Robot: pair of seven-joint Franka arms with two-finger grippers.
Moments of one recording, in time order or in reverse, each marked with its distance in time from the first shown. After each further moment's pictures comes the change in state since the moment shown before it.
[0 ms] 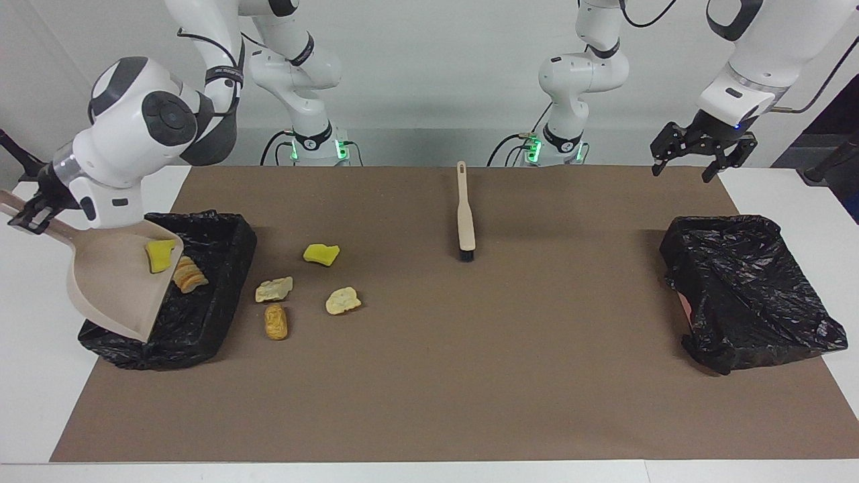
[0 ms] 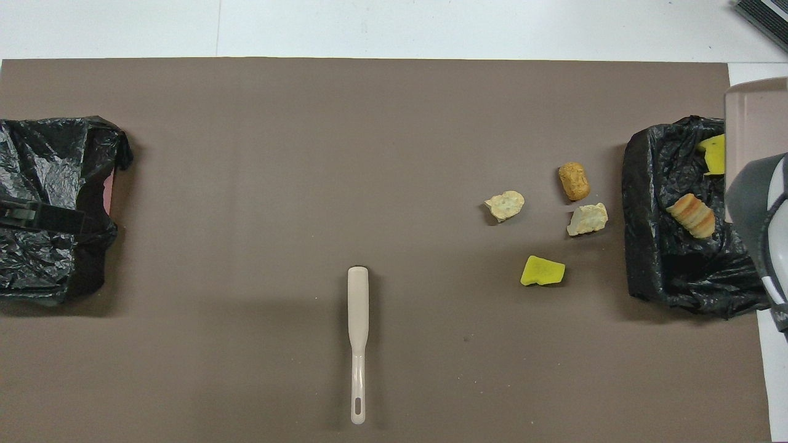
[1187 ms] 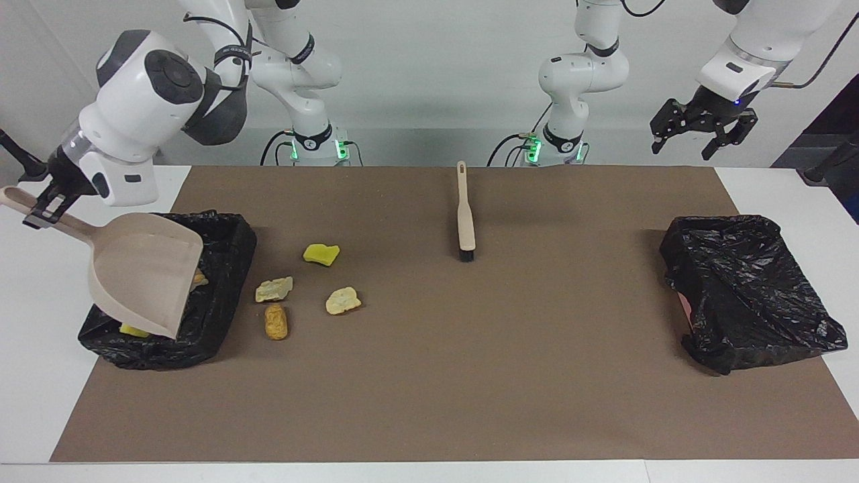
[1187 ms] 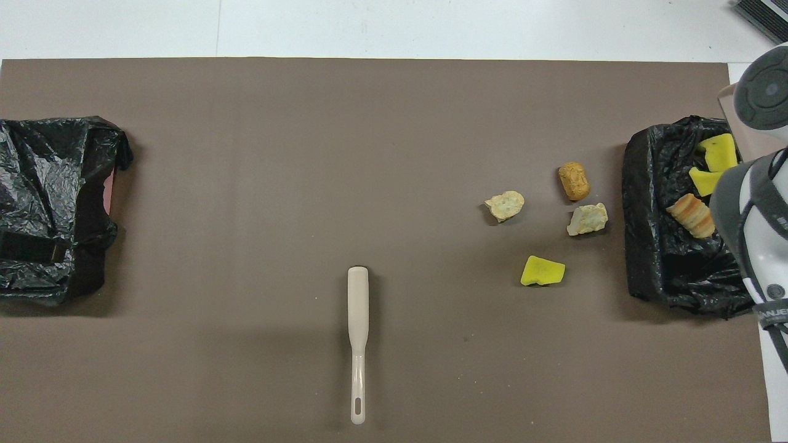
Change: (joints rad) left arm 0.007 -0.049 -0.002 0.006 0.005 -0.091 -0.003; right arm 0.028 -0.071 0.003 0.018 0.311 0.008 -0.005
